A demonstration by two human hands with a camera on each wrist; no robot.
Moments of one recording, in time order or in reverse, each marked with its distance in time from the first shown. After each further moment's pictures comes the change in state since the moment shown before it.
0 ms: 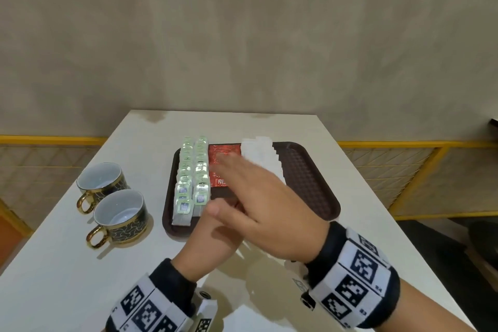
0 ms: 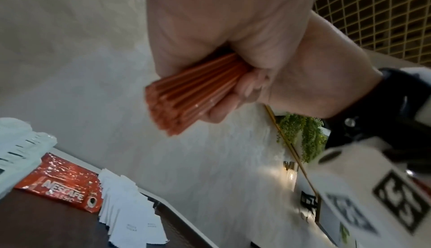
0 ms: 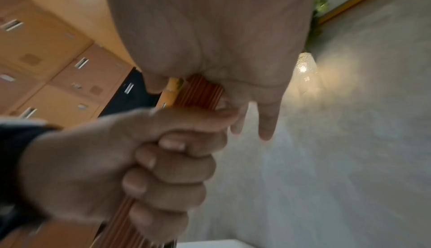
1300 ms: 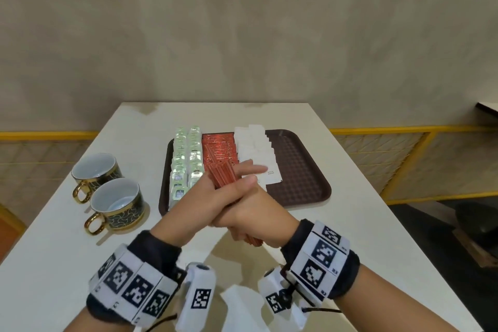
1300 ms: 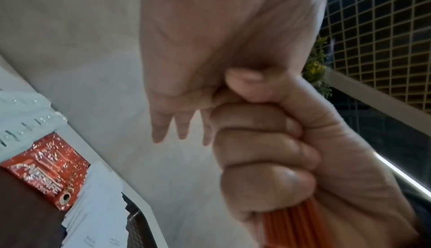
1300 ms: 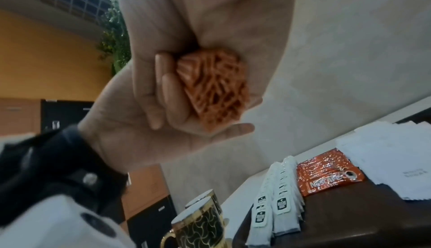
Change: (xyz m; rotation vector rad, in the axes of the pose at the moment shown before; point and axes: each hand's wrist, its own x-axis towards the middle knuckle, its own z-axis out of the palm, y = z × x) left_hand 0.007 0.009 -0.020 -0.262 -0.190 -0.128; right_hand -0.012 -0.010 0.033 0.800 -0.066 0.371
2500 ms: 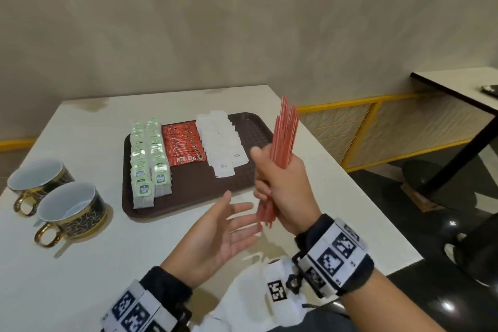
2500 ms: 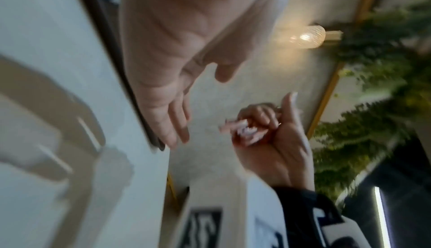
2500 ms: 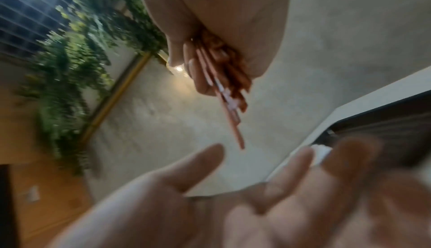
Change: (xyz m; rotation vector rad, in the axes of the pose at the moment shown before) left_hand -0.018 -0.054 0.062 -0.778 -0.082 -0.699; right_hand -0.048 0.024 -0.036 0.612 0.636 -0.104
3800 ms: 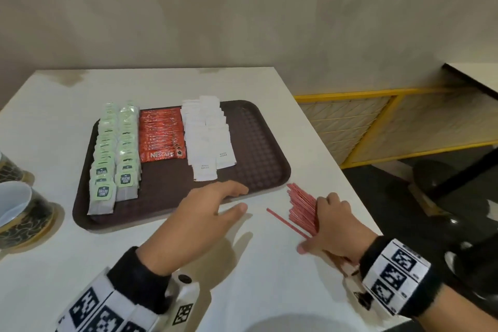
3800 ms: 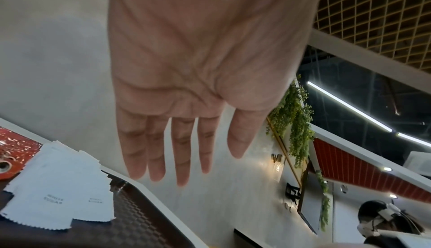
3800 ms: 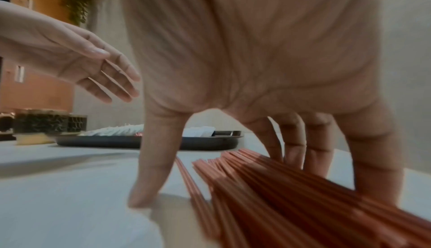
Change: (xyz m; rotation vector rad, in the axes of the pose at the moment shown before) left_hand 0.052 0.041 0.033 1.308 0.189 0.502; right_hand 0.057 0.029 -0.170 -1.705 -0.314 0.618
